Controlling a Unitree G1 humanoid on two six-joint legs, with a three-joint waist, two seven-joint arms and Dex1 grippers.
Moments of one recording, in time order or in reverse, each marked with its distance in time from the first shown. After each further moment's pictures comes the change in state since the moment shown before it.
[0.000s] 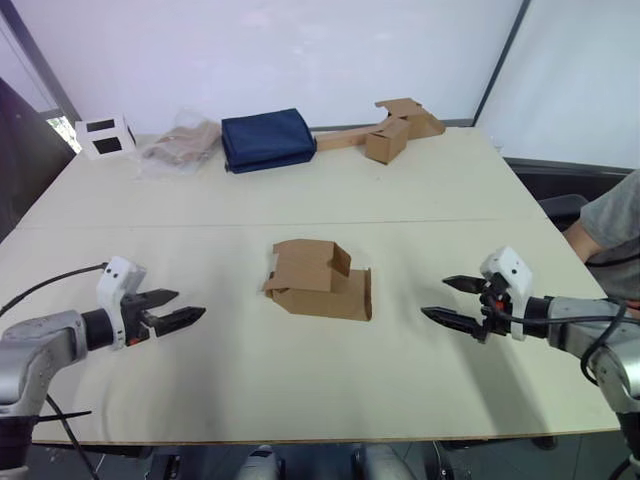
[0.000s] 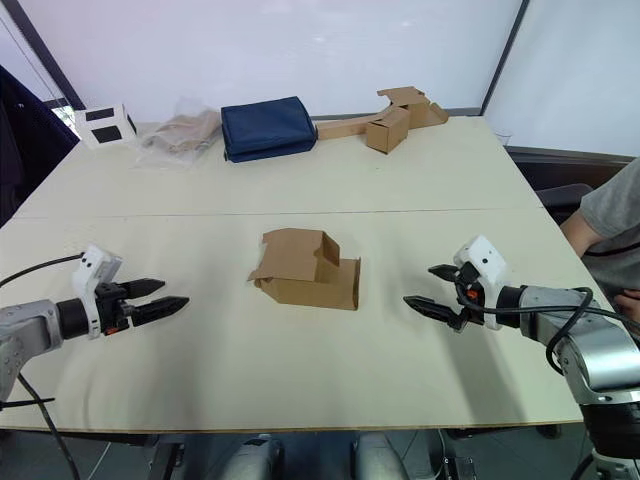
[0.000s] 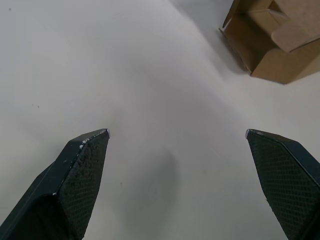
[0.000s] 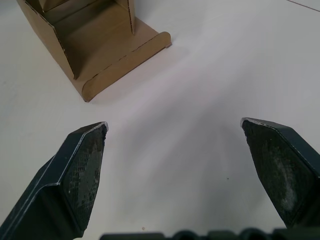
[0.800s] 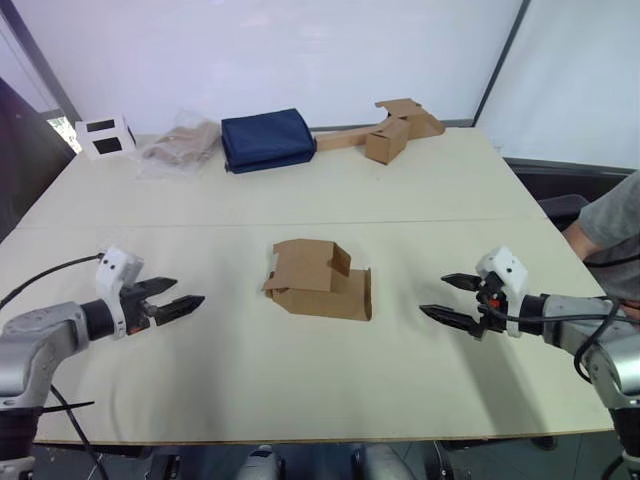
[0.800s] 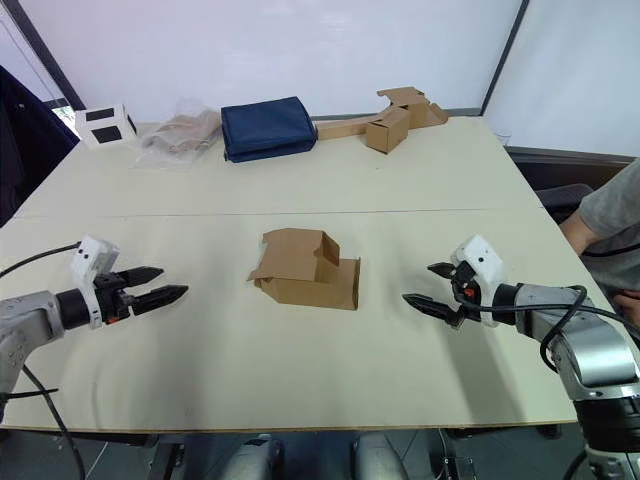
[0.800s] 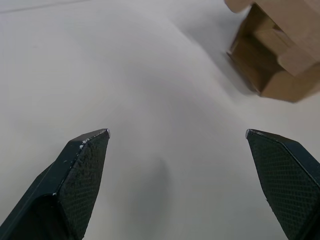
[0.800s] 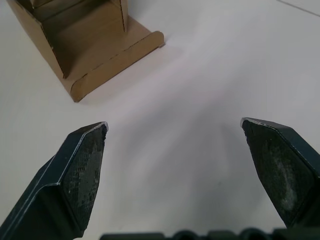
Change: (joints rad) left arm -0.059 -0.014 -0.004 0.058 0.039 -0.069 0.009; right arm -0.033 0.013 0.026 0.037 -0.035 -0.022 -0.003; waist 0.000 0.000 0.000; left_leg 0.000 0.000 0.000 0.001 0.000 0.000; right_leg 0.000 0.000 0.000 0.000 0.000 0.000
